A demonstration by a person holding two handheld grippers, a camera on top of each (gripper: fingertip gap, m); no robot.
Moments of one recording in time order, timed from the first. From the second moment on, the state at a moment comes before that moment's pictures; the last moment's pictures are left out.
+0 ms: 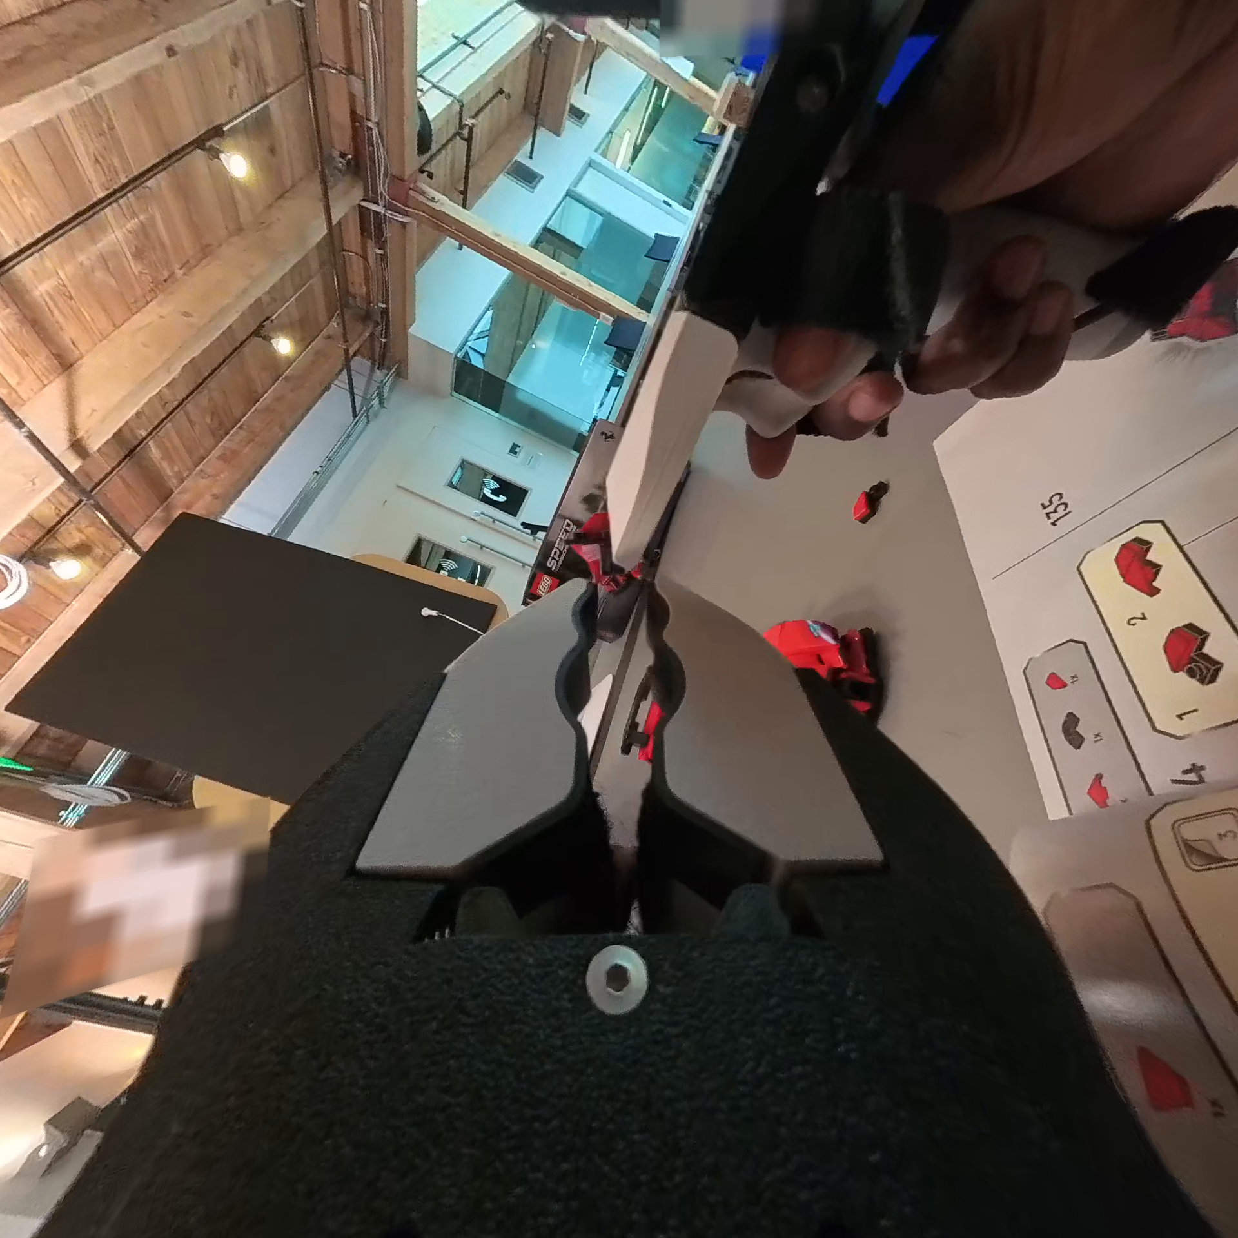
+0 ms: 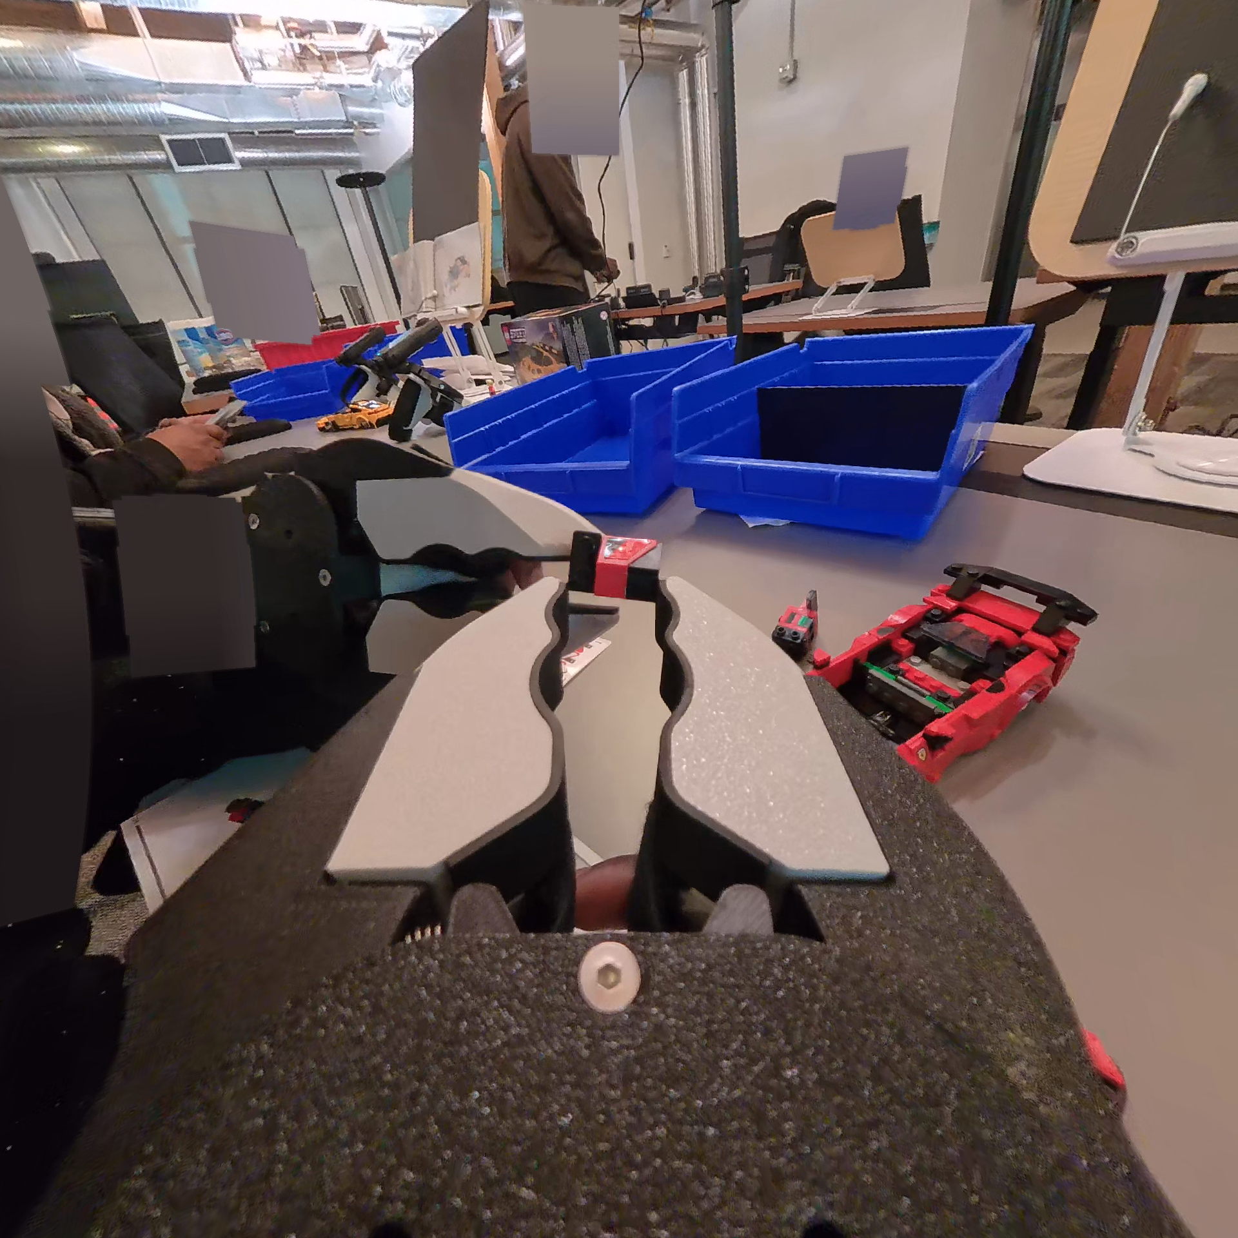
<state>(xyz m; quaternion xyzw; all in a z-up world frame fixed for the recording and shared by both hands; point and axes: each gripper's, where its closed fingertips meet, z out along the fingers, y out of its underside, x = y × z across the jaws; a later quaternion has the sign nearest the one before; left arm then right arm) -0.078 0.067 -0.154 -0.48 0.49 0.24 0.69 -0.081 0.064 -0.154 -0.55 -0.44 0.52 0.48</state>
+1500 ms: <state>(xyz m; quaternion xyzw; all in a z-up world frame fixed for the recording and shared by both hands) -0.070 0.062 -0.158 -0.46 0.52 0.26 0.68 -0.080 0.054 -0.162 -0.54 -0.49 0.56 0.40</state>
